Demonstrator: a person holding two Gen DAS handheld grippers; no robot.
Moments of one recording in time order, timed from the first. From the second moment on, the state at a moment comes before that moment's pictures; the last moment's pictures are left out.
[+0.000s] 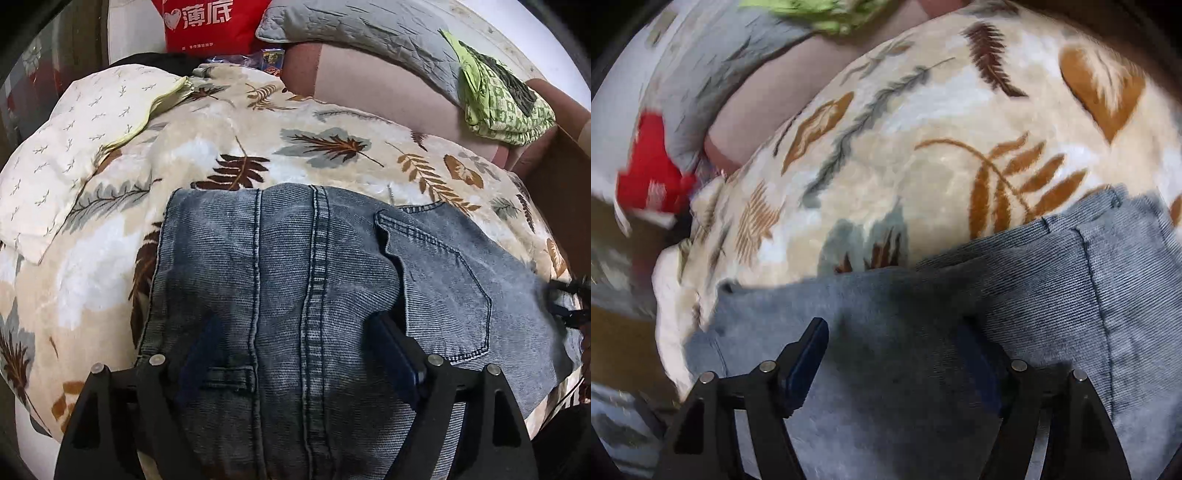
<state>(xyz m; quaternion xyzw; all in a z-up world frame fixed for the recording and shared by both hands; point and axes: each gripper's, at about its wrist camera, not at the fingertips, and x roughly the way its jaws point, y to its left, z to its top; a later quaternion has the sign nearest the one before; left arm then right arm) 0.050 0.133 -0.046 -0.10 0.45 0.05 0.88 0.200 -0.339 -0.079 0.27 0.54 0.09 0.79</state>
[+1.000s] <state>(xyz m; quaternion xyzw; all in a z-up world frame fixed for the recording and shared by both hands) 0.040 0.131 -0.023 -0.11 0.40 0.08 0.91 0.085 -0.340 -0.008 0.26 0.51 0.12 0.81</state>
